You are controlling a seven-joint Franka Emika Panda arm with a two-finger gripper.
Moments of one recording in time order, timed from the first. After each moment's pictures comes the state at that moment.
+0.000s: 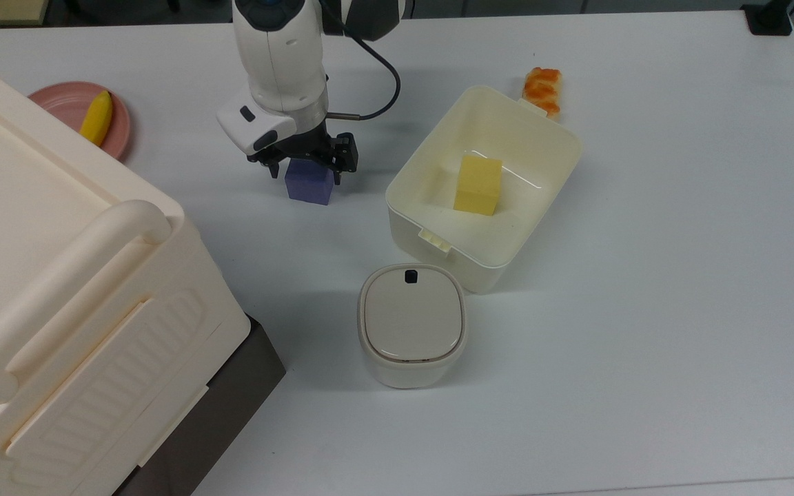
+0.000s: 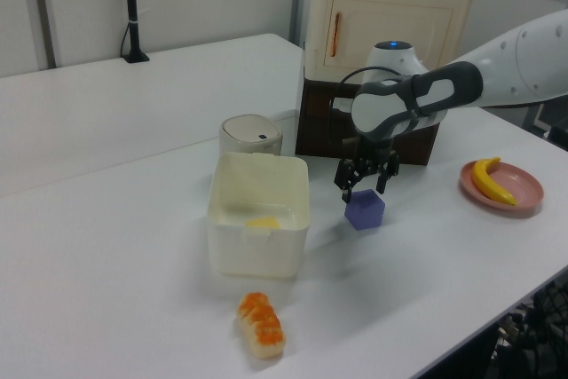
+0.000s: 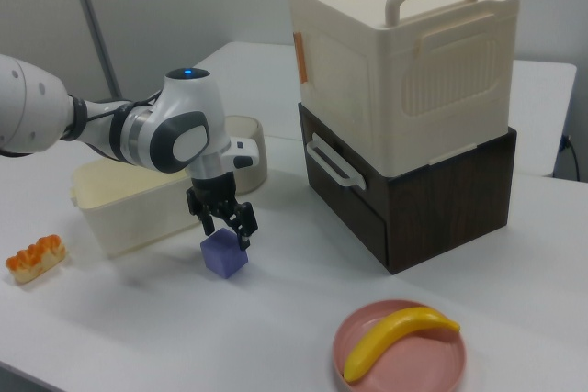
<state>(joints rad) 0.03 0.21 -0.08 -2.03 -0.01 2.23 0.05</state>
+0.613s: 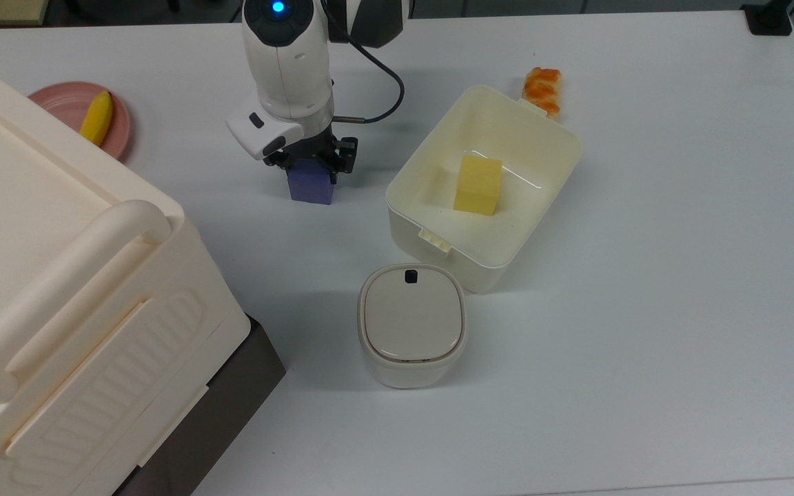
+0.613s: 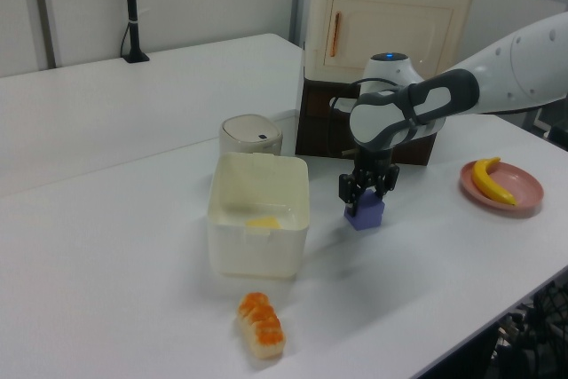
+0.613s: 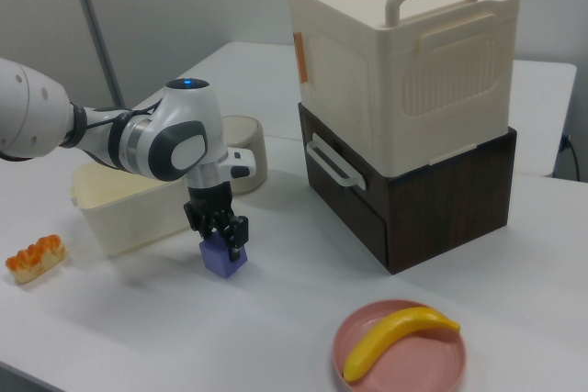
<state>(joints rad) 0.04 0.22 -0.08 -2.06 -0.01 2.23 0.05</state>
